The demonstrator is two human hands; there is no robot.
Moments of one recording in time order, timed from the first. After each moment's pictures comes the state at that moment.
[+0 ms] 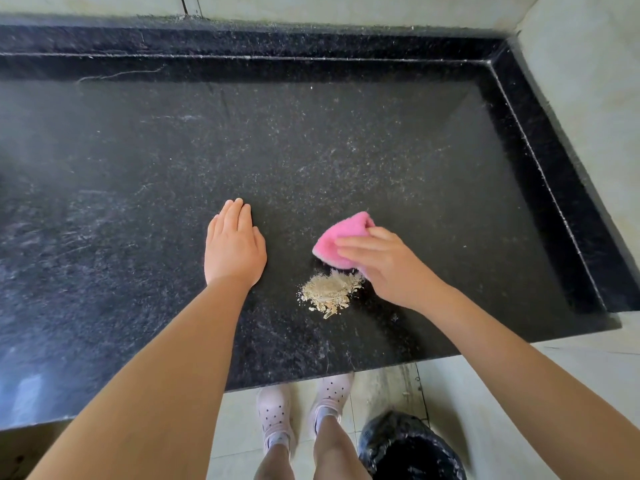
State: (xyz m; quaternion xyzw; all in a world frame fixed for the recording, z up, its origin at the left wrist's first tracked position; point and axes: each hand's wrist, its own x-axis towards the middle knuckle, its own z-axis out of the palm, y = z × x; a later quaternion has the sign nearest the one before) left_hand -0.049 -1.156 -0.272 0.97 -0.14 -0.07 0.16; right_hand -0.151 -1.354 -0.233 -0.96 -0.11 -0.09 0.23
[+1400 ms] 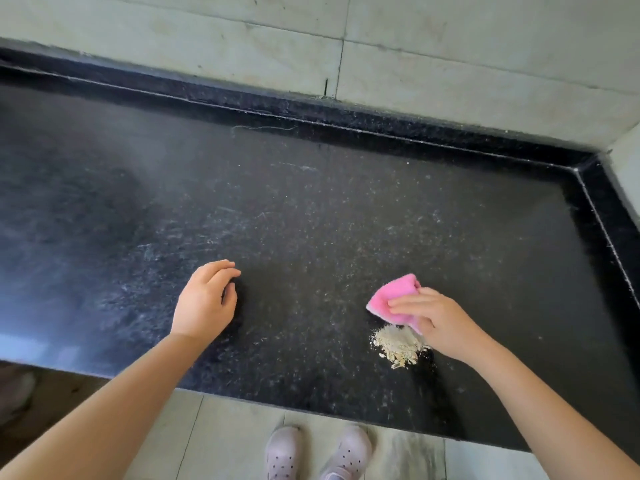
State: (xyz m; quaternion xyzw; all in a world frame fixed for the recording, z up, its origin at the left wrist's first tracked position) left_hand -0.070 -1.001 -0.247 0.96 -0.10 0.03 0.25; right_hand -0.130 -1.327 -0.218 -0.95 -0.08 0.13 0.29
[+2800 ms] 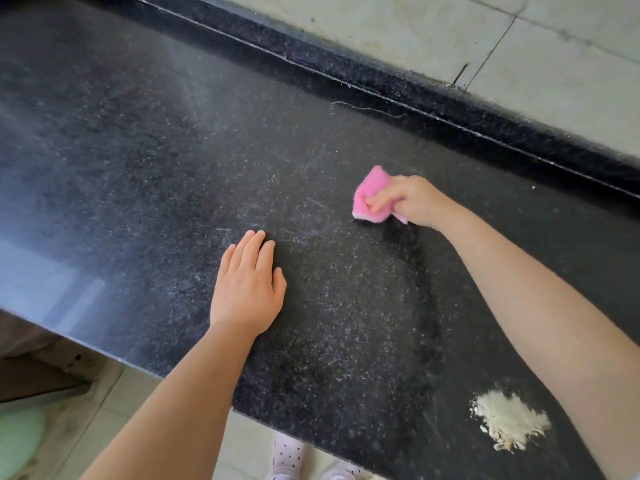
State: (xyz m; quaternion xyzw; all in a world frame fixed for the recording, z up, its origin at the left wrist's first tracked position) left_hand -0.031 -0.945 -0.276 0.99 0.00 0.00 0.16; right_hand 0.114 -1.175 -0.230 -0.88 -0.08 0.25 0.40
